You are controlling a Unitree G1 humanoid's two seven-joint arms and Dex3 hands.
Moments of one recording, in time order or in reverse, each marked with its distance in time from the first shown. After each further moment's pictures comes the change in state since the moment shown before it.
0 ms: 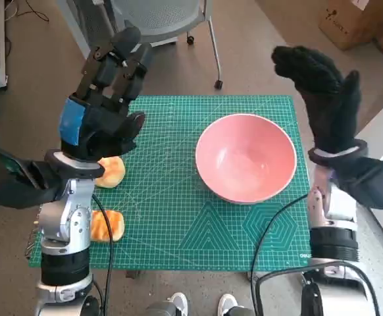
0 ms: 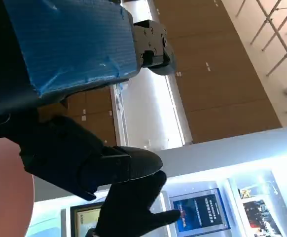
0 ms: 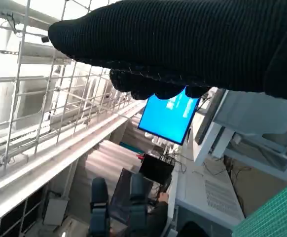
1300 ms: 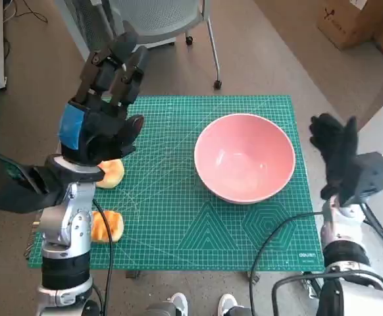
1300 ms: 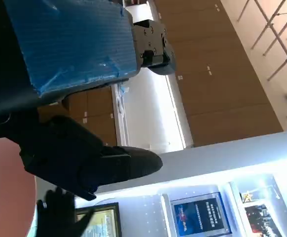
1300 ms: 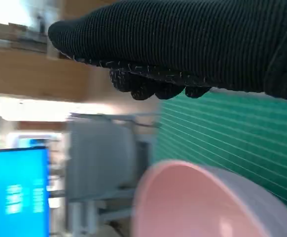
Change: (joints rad) left arm 0.039 -0.002 -0.001 -0.011 0.004 -0.015 0.016; right arm 0.029 -0.034 -0.063 0.590 -0.204 0.152 -0.389
